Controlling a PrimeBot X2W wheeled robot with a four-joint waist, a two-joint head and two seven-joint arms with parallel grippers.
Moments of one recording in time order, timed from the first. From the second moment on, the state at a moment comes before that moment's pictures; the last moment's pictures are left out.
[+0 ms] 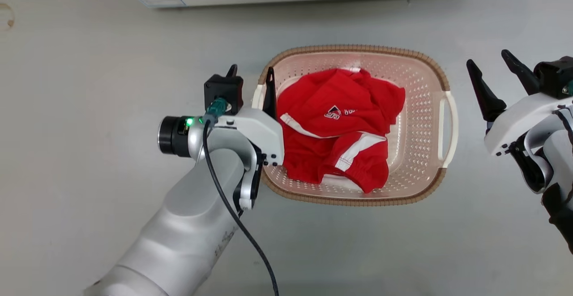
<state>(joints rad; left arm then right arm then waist) -0.91 0.03 -0.88 0.82 -0.83 0.32 -0.25 -0.79 -0.24 0.73 0.77 0.70 0.13 -0.25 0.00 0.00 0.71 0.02</state>
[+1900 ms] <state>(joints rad) 0.06 0.08 -0.18 0.37 -0.40 0.07 -0.24 0.16 -0.10 0.15 0.17 0.30 0.13 -0.24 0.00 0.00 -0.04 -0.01</state>
